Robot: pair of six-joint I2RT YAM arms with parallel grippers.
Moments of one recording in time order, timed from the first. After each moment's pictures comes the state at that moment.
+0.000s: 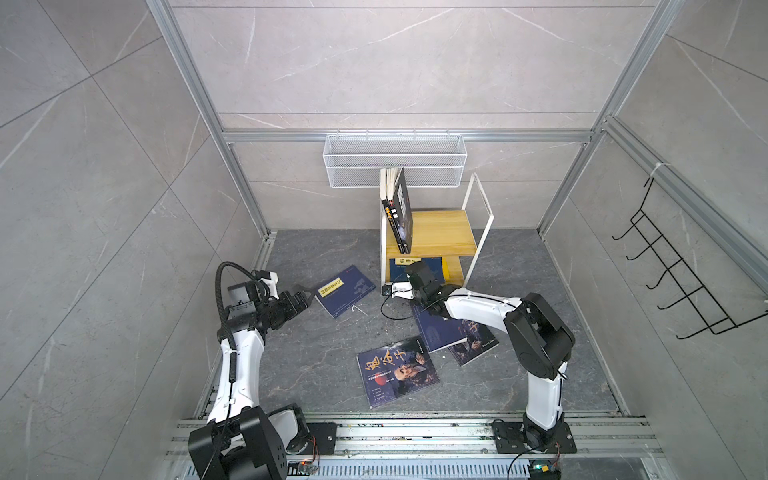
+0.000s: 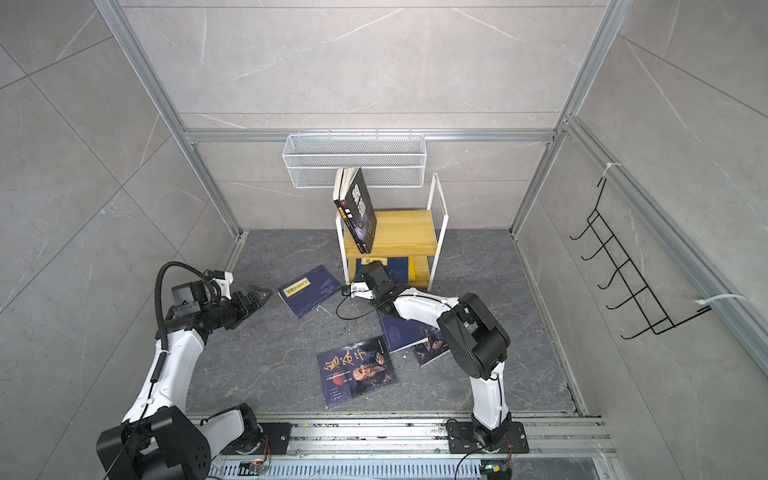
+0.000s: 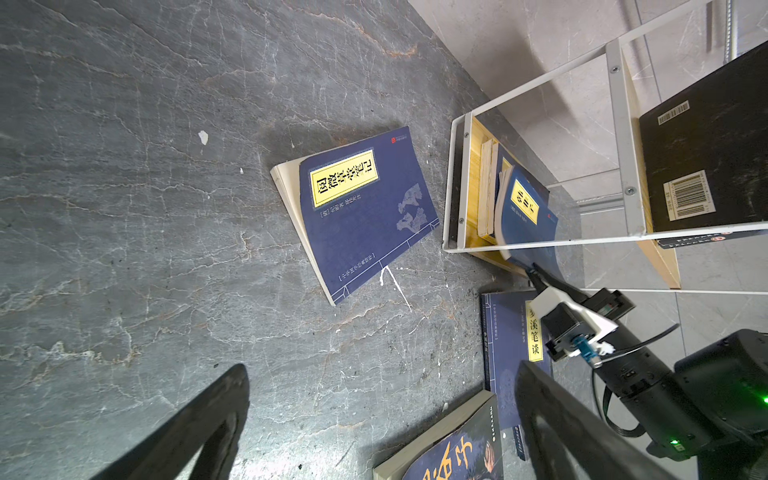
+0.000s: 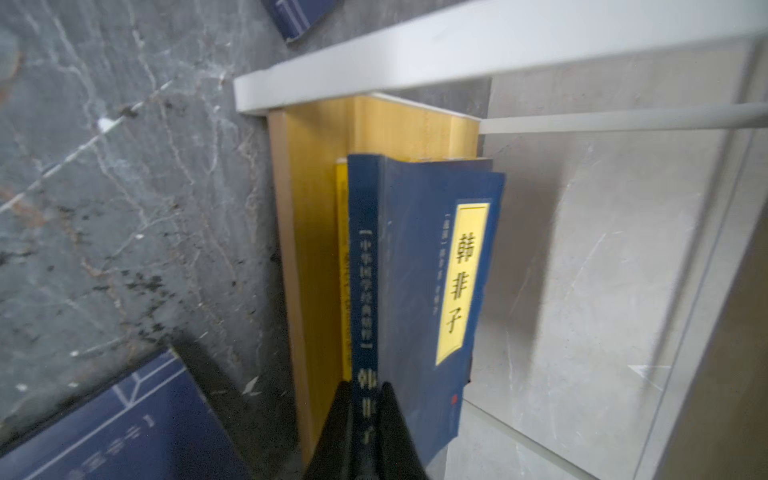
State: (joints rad) left arm 0.33 1.11 0.81 -0.54 0.65 -0.31; right arm 0.70 1.96 1.30 -0.05 0.35 -1.16
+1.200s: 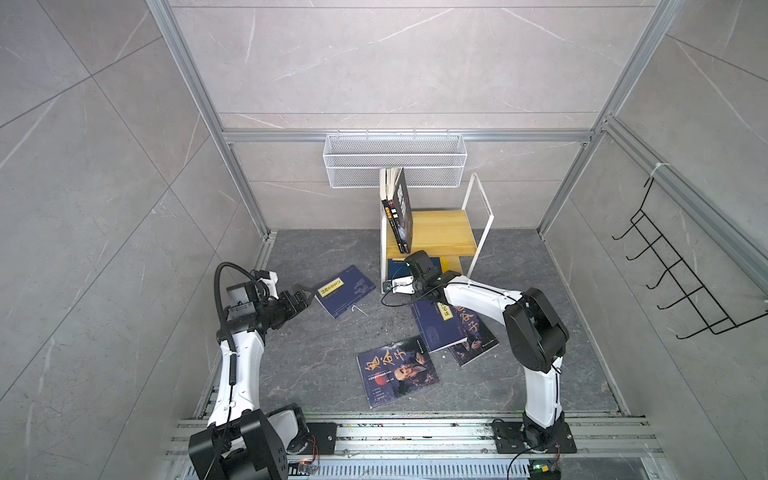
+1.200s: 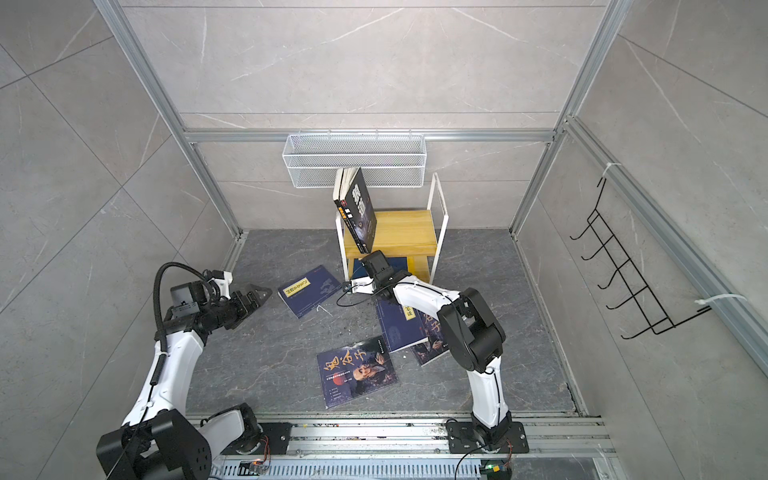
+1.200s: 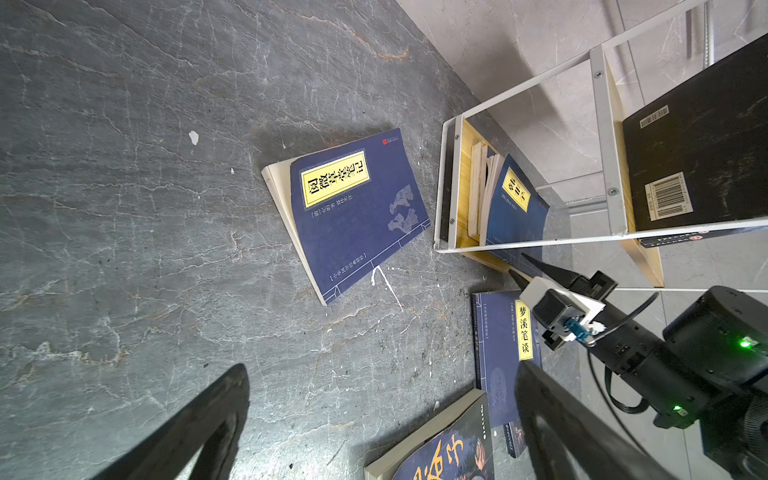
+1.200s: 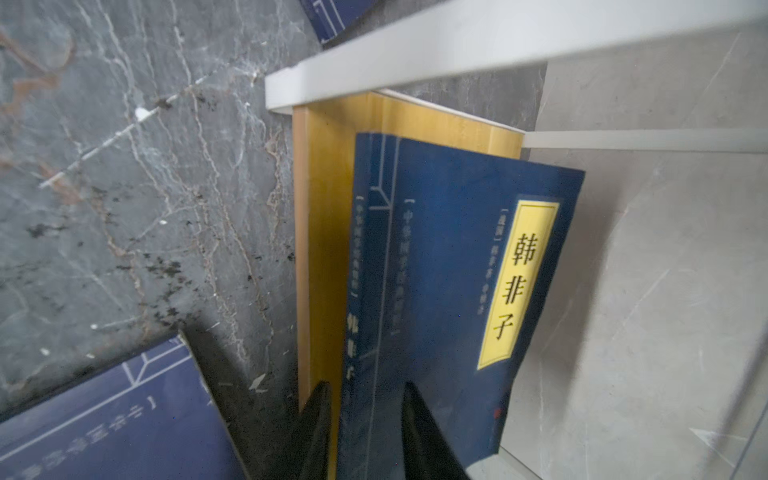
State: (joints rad) left arm 0.33 1.10 0.81 -0.54 0.67 -0.32; right arm 0.66 2.01 1.46 -0.29 0.22 -1.16
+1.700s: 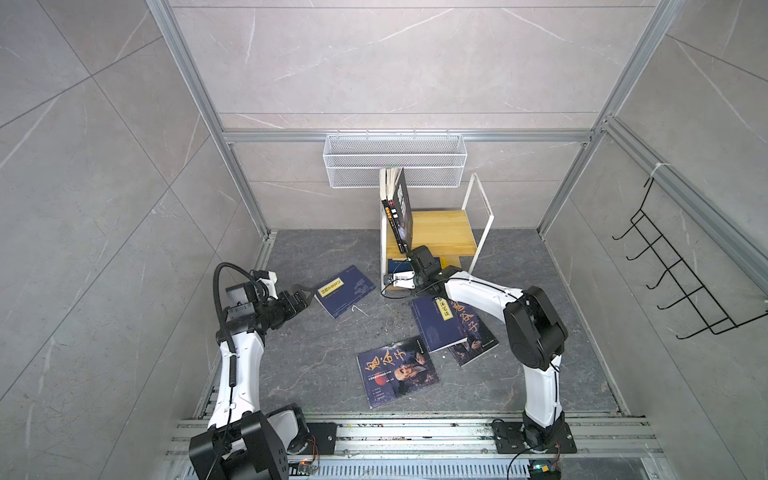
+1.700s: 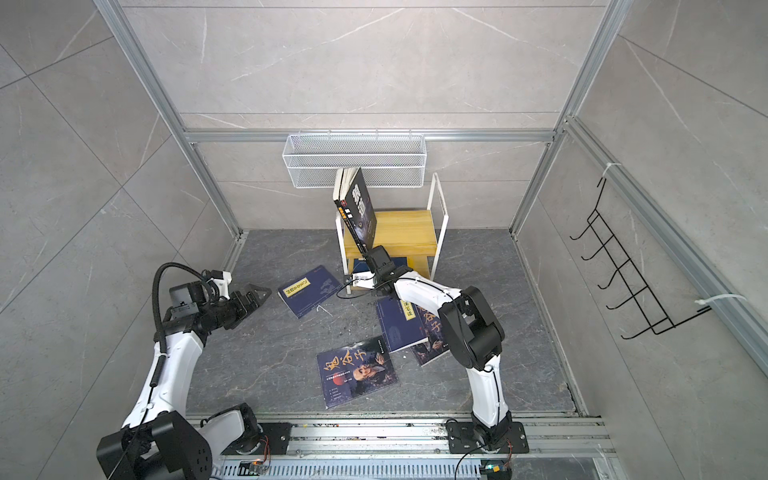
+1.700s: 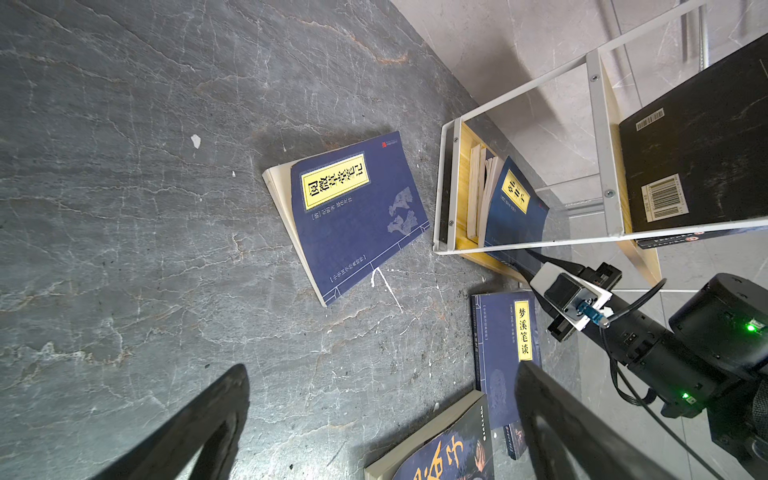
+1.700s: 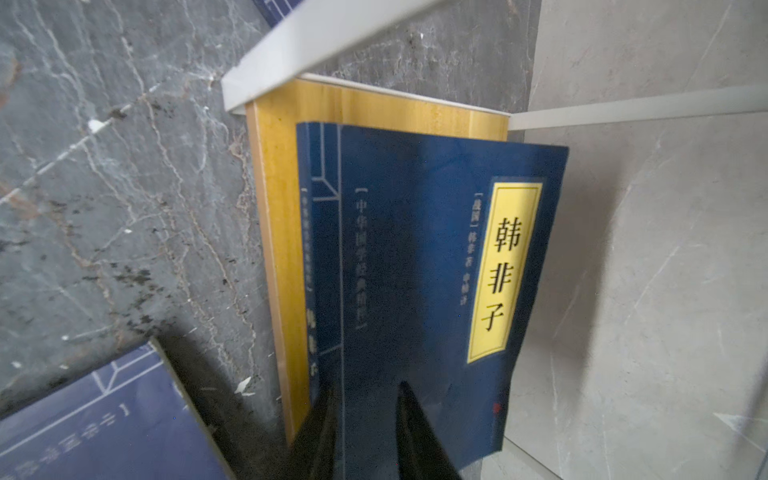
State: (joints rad) left arm 0.34 1.09 0.81 -0.54 0.67 -0.32; right arm 0.63 2.04 1.51 -0.32 0.21 -1.11
